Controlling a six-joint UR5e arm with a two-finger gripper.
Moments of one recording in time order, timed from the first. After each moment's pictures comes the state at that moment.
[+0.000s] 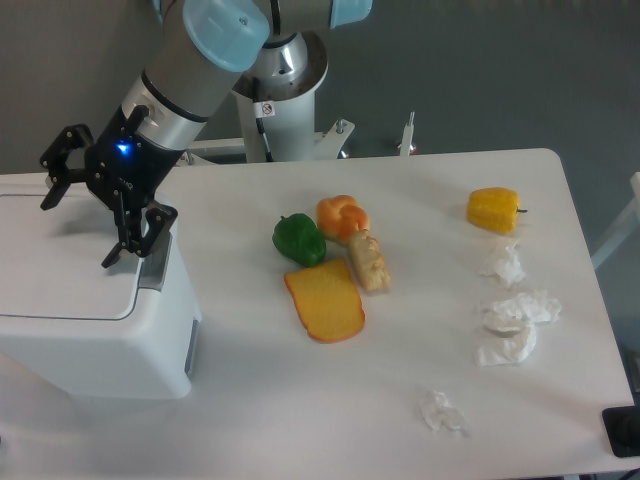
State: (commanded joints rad) arm 2.23 -1.66 -1.66 -1.07 0.80 0.67
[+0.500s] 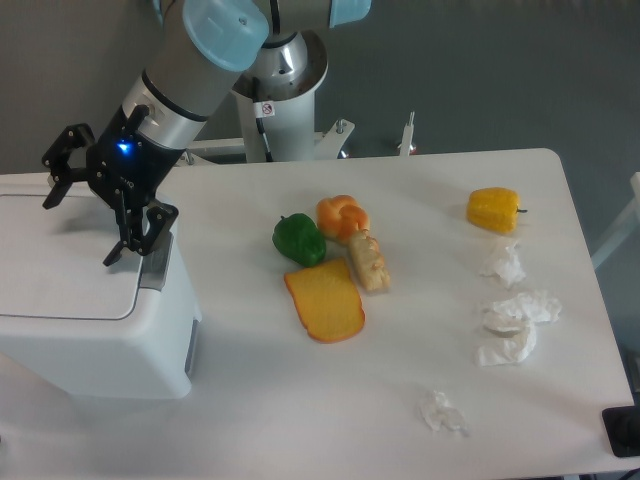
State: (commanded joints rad) arm 2.23 -1.66 -1.66 -1.07 0.81 0.67
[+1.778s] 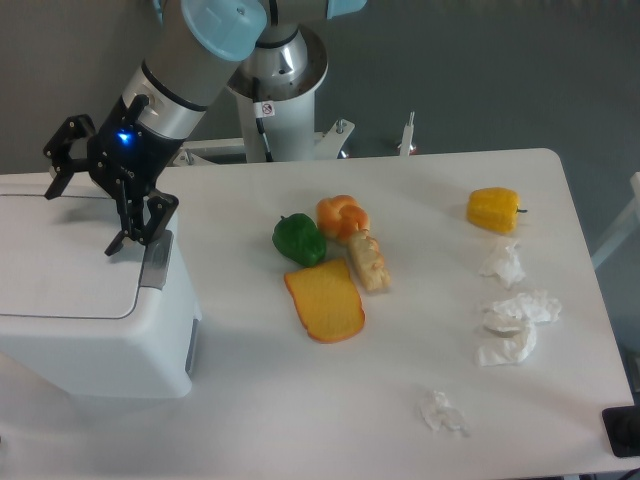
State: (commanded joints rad) arm 2.24 -1.62 -1.70 -1.07 0.81 0.67
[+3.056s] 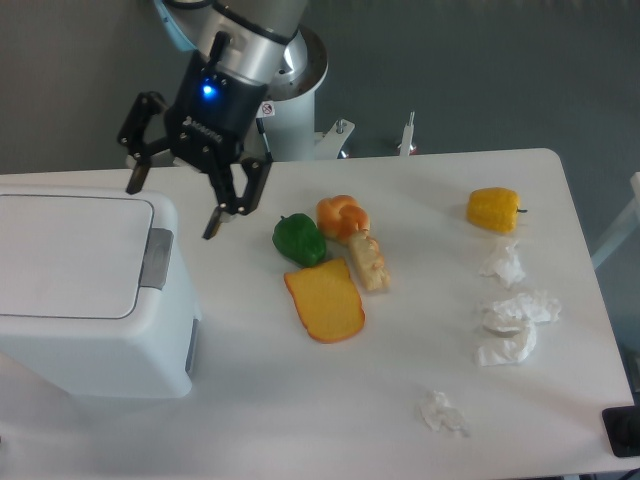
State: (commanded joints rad) arm 2.47 -1.55 -1.59 -1.06 0.92 0.69
